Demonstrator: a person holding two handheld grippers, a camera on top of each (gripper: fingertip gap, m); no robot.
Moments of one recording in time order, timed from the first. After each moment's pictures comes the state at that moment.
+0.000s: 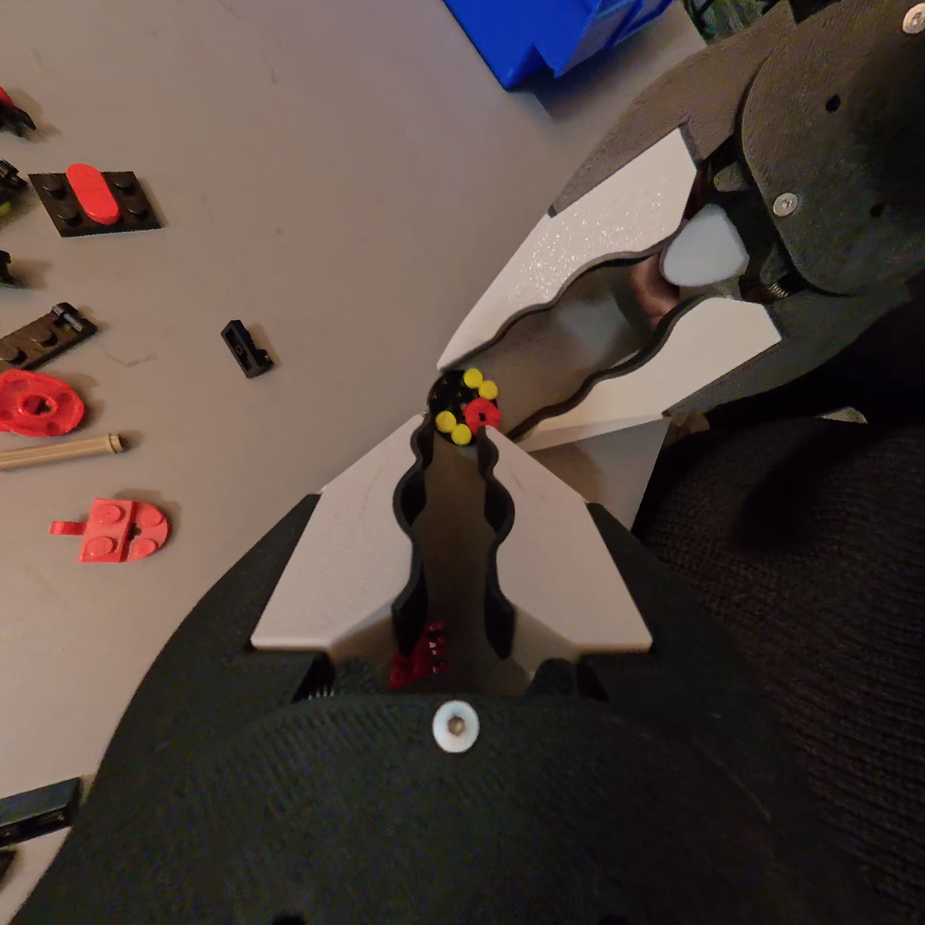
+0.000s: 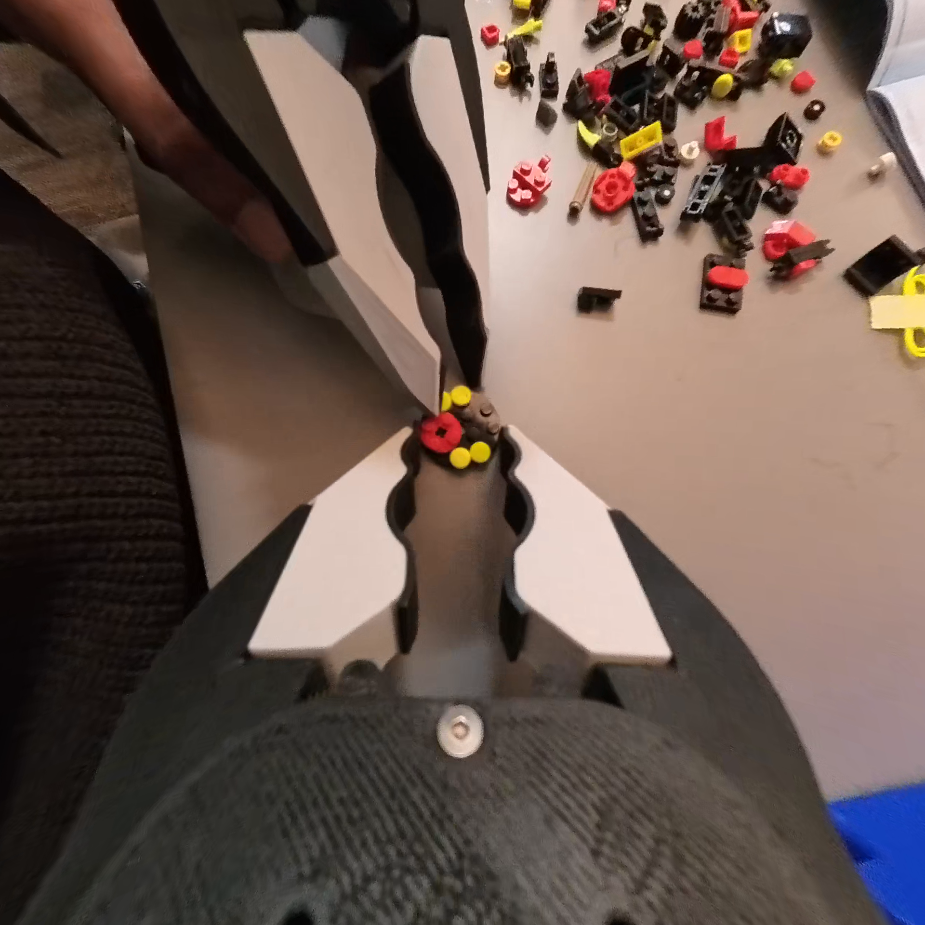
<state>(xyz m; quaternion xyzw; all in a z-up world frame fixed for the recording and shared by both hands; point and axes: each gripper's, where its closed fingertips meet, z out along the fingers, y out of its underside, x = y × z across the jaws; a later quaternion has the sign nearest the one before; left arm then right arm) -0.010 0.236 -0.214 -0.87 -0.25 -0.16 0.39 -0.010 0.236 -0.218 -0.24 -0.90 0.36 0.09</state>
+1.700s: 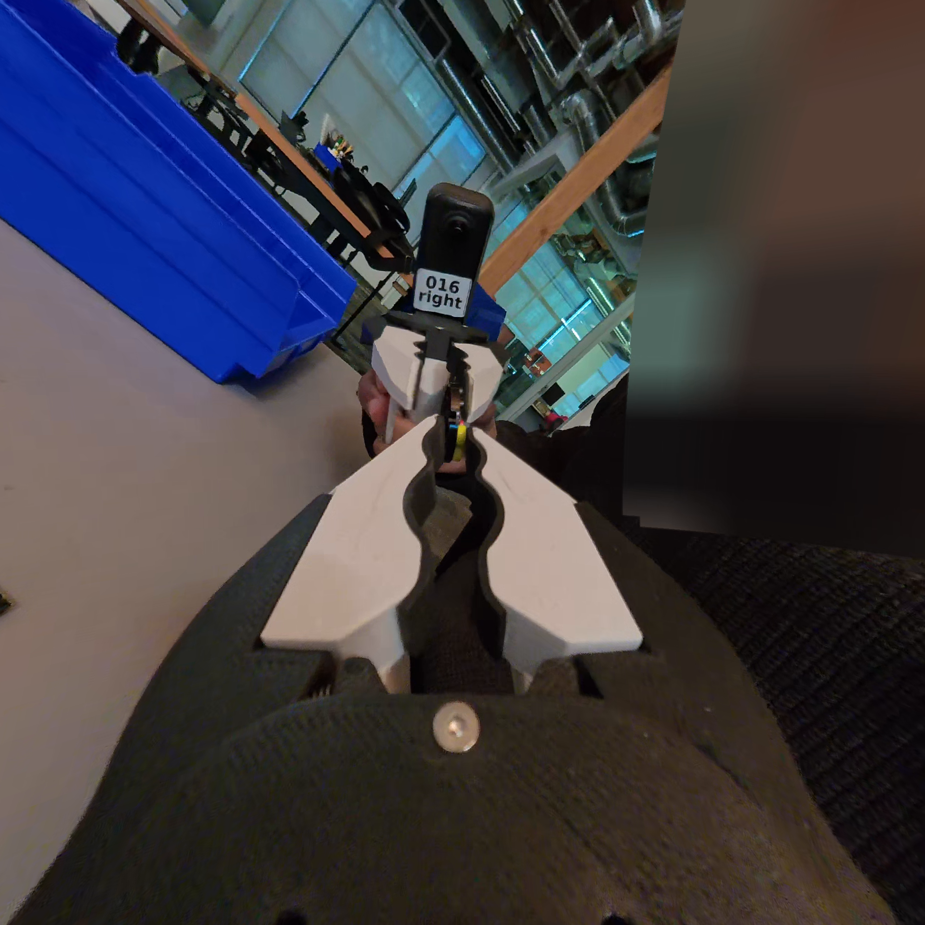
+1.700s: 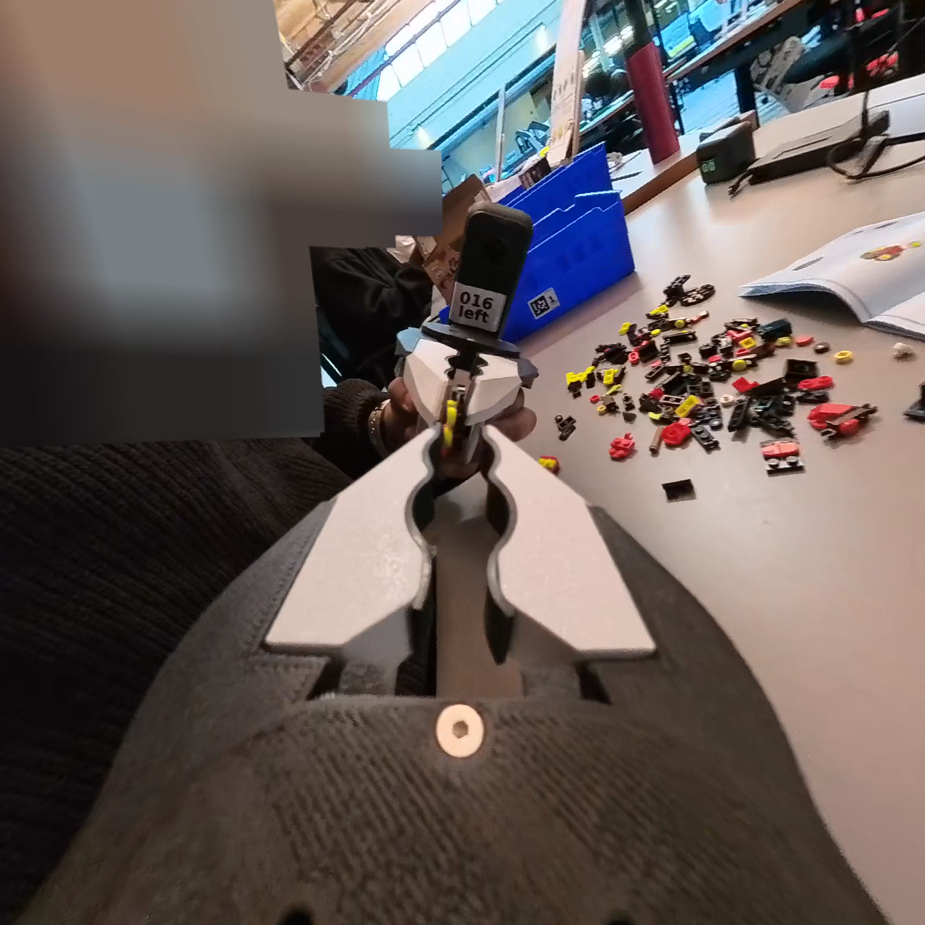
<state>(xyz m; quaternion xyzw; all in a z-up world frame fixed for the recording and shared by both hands) 0.006 0.241 -0.083 -0.63 -0.17 -0.39 0.65 -0.001 0.248 -0.084 -0.29 -0.65 0.70 -0.10</state>
